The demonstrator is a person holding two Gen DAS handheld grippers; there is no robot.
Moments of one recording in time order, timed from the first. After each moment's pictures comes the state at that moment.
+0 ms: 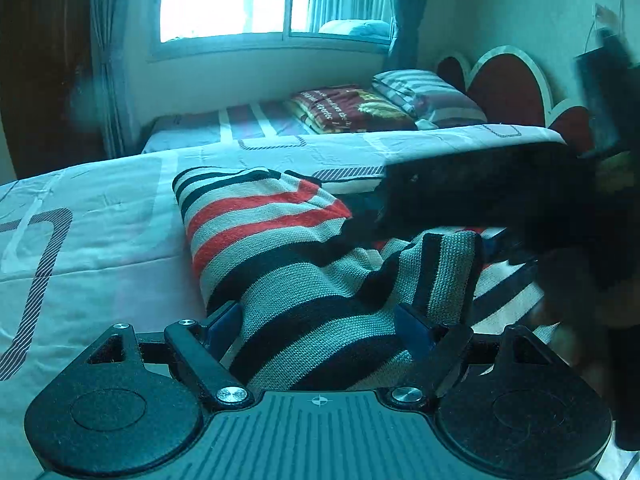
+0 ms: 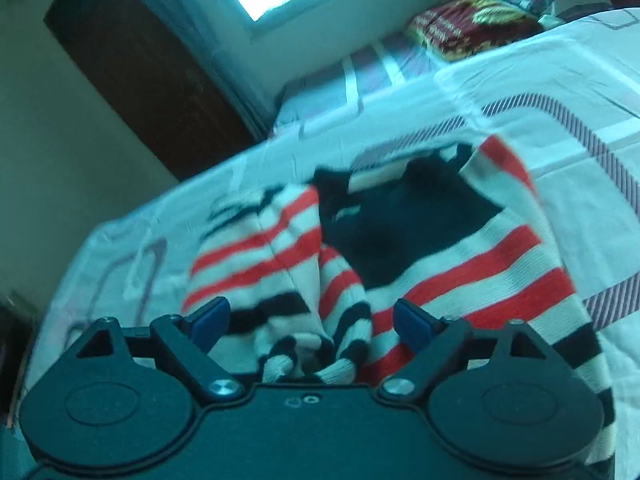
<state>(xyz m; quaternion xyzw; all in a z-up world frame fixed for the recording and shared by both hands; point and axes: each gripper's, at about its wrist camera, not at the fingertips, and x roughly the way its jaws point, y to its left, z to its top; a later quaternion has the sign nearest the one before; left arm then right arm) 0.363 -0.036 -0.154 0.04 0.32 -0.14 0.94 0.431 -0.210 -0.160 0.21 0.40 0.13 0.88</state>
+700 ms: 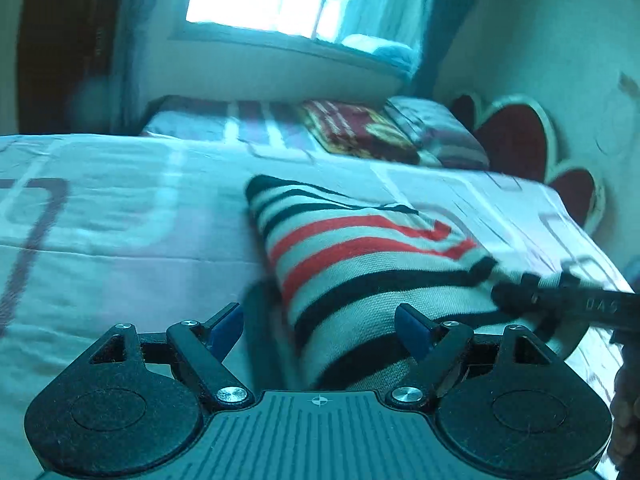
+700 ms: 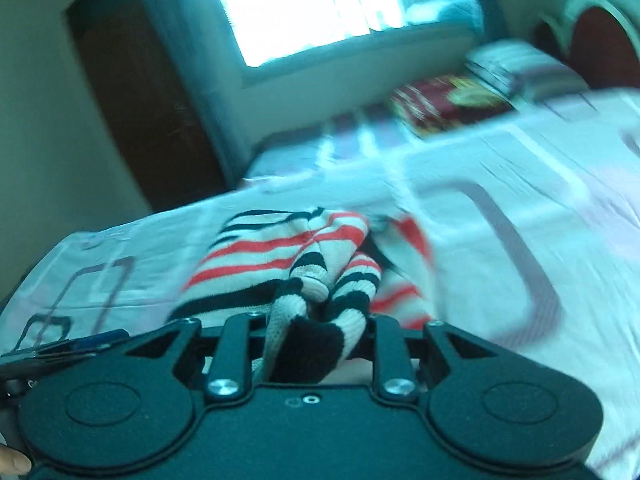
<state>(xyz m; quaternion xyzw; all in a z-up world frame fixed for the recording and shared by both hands) 0.382 -0.021 -0.146 -0.06 0.33 -0.15 0.93 0.354 -0.279 -0.139 0.18 0.32 0.06 0.93</state>
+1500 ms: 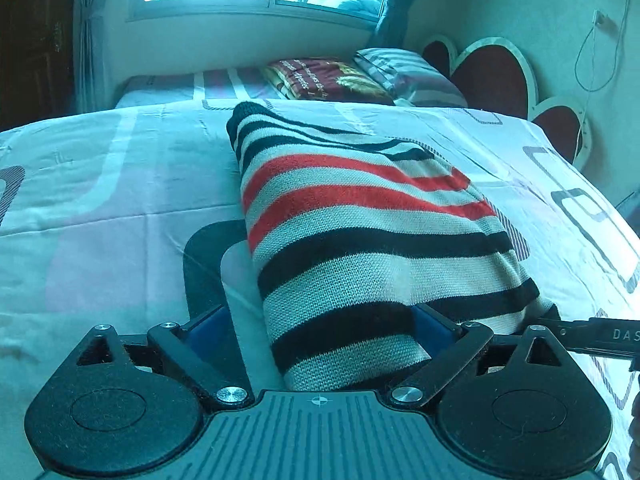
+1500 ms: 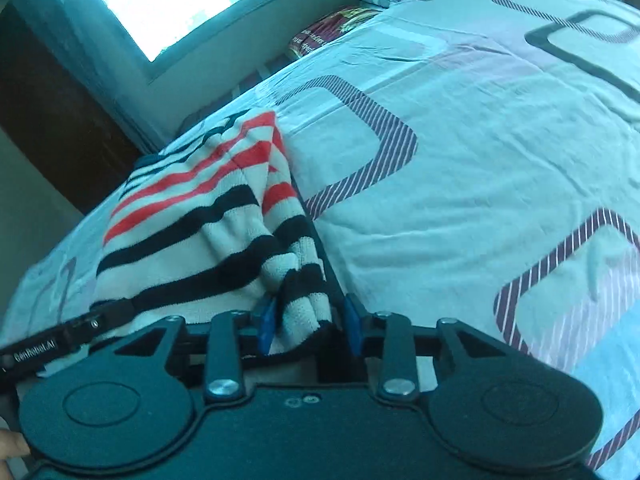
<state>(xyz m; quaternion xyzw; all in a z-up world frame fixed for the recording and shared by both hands) 0.376 -0.055 -0.170 -0.01 0.37 -0.18 0.91 0.296 -0.322 -0.190 0.25 0.37 -0.02 0.89</state>
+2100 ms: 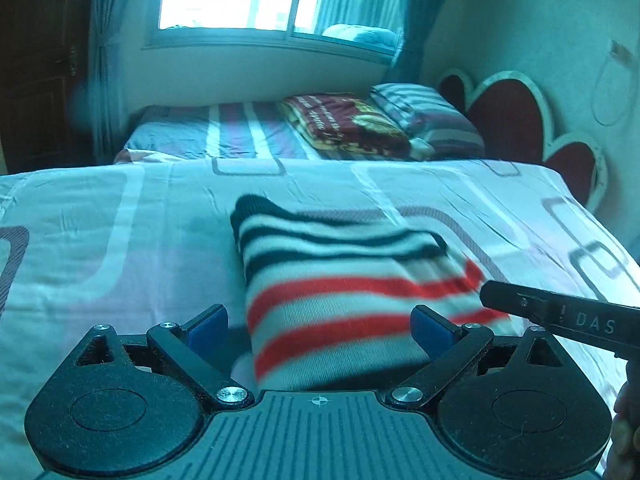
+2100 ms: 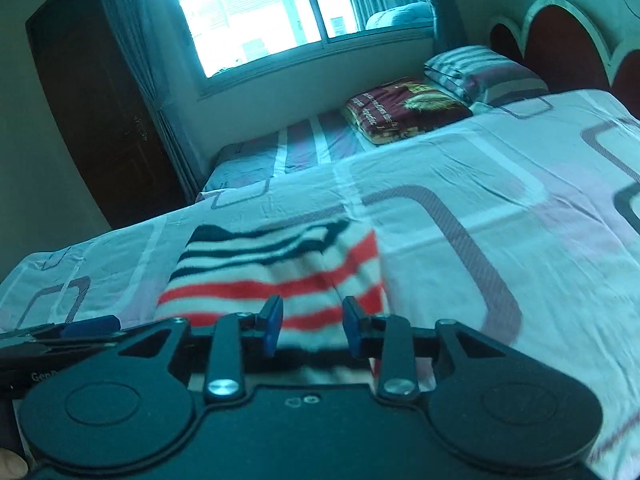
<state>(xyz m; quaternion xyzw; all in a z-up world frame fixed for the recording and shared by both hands) 0.434 -0.071 -0.125 -0.02 0.33 -0.14 0.93 0.391 -0.273 -0.127 0.14 0.29 0.02 0.95</state>
